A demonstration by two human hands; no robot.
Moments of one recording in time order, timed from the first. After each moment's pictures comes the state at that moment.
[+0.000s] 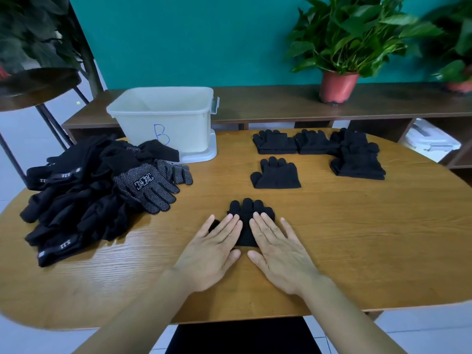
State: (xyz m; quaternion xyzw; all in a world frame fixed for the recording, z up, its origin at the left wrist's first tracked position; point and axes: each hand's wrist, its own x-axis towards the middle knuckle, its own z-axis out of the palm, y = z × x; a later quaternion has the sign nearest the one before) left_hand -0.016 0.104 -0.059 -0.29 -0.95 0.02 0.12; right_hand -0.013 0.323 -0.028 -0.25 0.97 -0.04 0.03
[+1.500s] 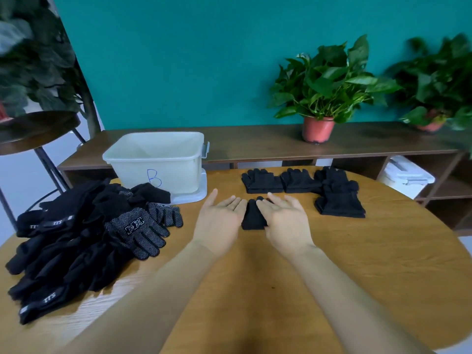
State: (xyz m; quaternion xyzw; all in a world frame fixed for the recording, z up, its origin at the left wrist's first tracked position) left_hand -0.099 0.168 0.074 -0.20 -0.96 0.07 0.18; right_hand -0.100 0.338 0.068 -0.19 0.94 -0.06 -0.29
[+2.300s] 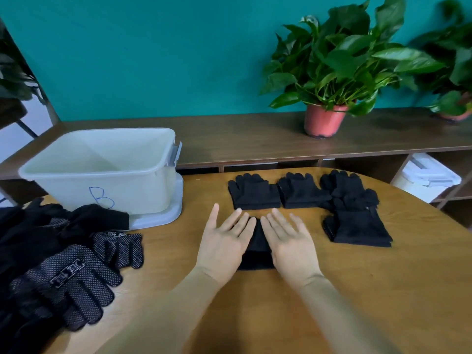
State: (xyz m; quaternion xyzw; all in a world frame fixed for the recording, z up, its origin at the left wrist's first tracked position) left_hand -0.216 0.210 0.001 -0.24 -0.96 0.07 0.15; right_hand -0.215 0.386 -0.013 -0.20 0.96 0.02 -0.21
